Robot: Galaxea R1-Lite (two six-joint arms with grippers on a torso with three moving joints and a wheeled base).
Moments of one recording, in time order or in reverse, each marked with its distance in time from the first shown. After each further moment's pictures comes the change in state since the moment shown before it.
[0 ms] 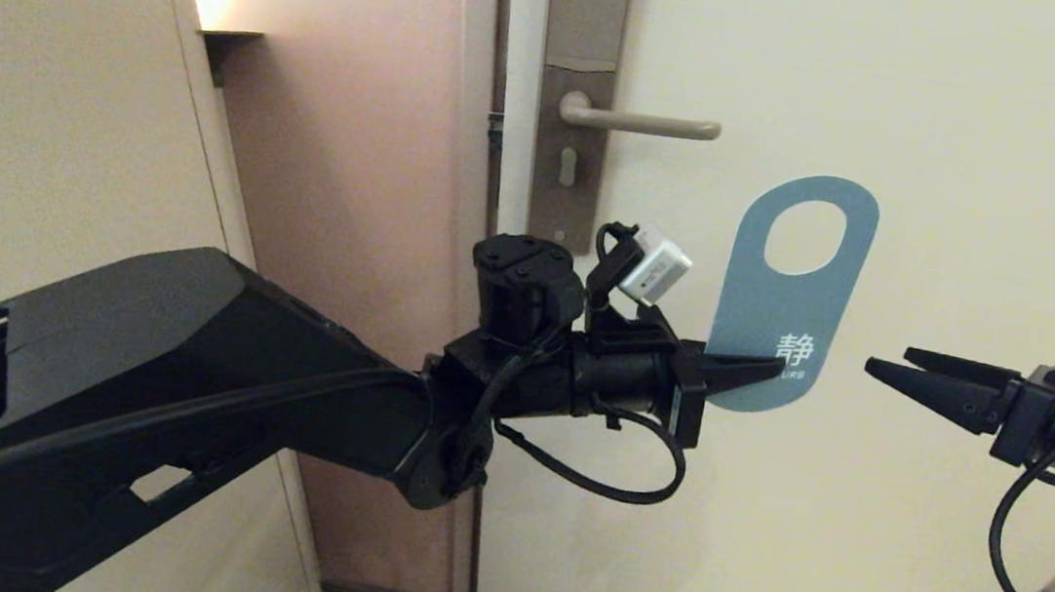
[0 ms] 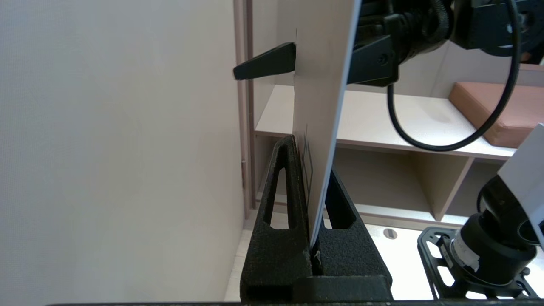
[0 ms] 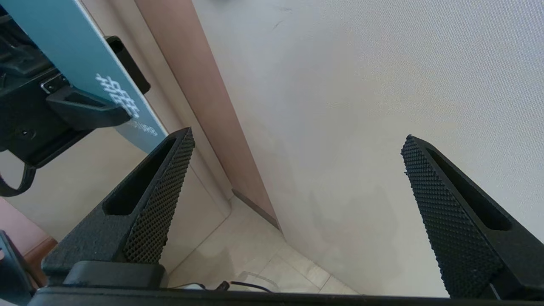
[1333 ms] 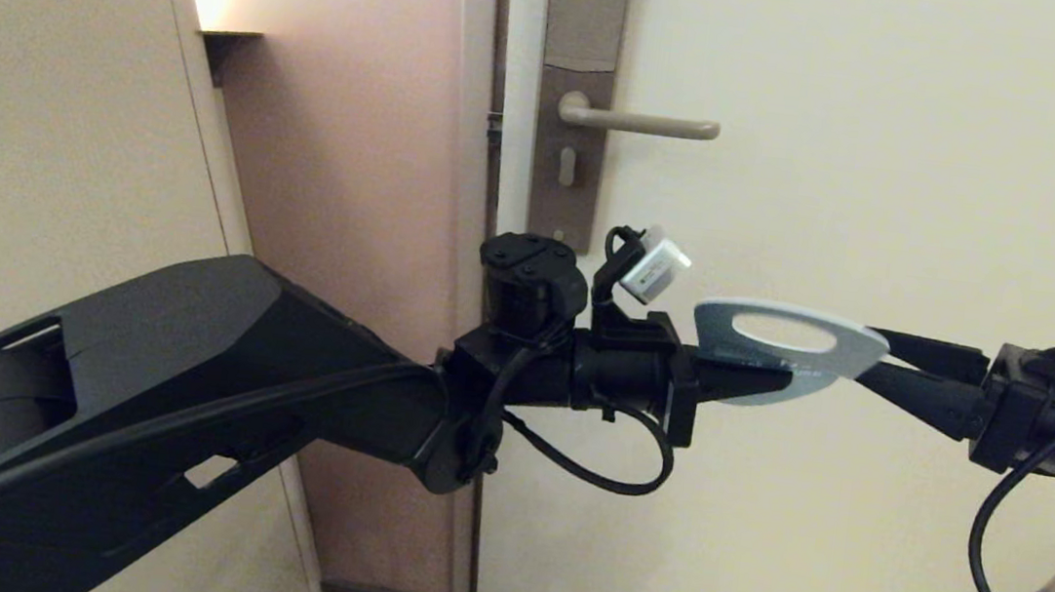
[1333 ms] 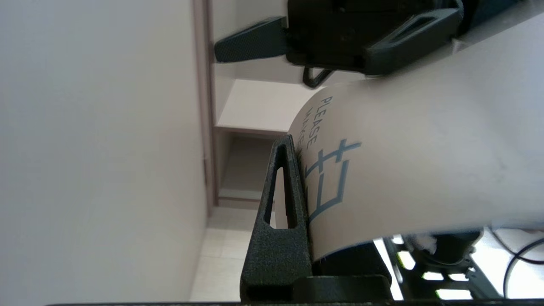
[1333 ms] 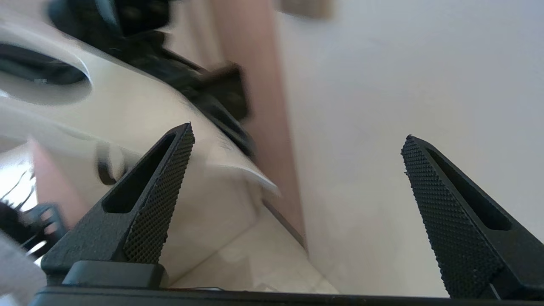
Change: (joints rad) left arm 0.017 0.051 -0.073 0.001 -0.135 -0.096; right arm 0.163 -0.043 -0.009 -0.001 0.002 0.001
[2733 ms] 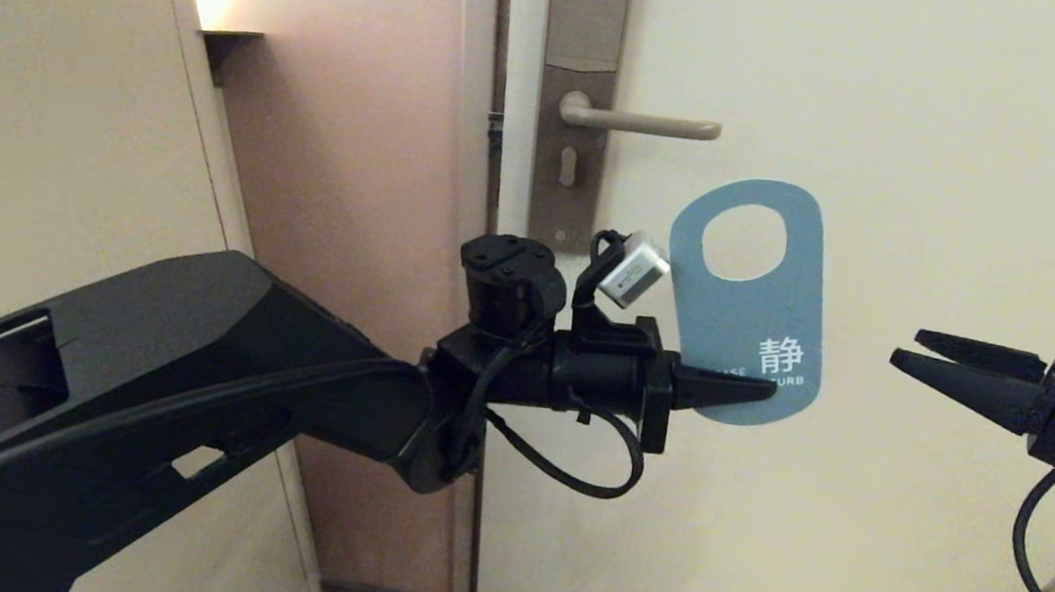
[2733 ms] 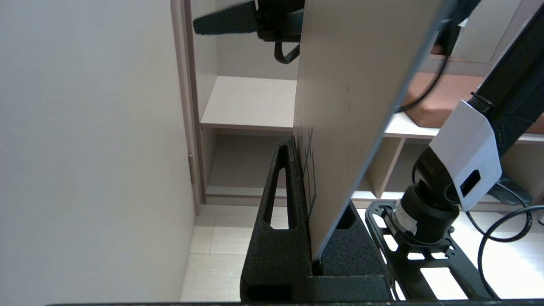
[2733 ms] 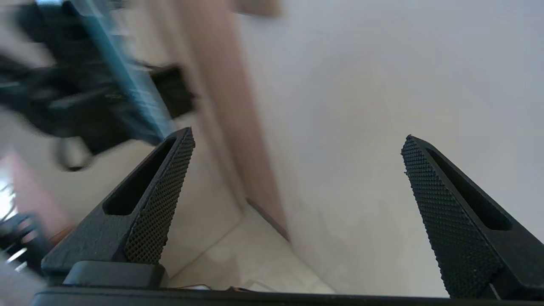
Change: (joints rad) left arm 0.029 -0.010 0.046 -0.035 -0.099 0.002; right arm -0.169 -0.003 -0.014 0.001 0.119 0.001
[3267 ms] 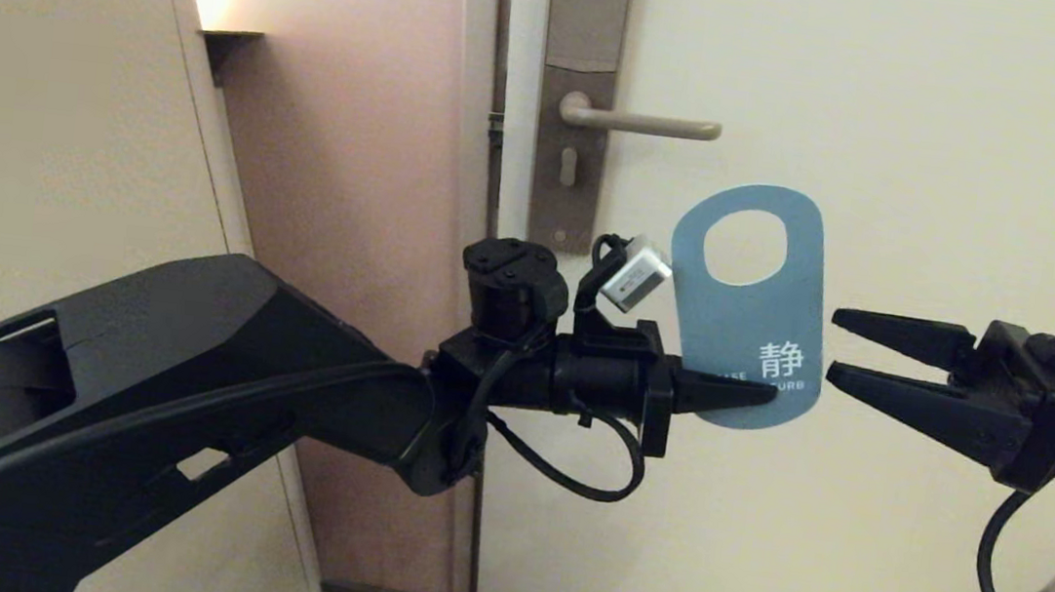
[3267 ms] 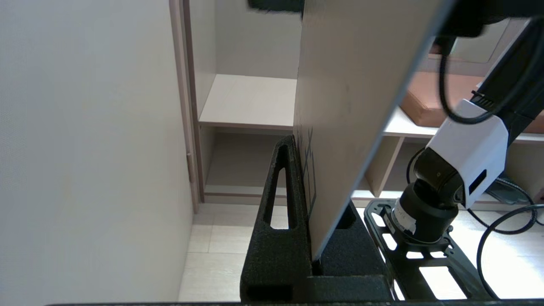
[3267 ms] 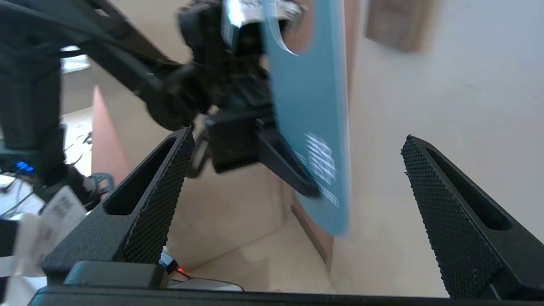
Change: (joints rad) left arm -0.007 0.003 0.003 0.000 0.000 -0.001; right arm 0.277 -0.054 -0.032 0.001 -0.024 0.000
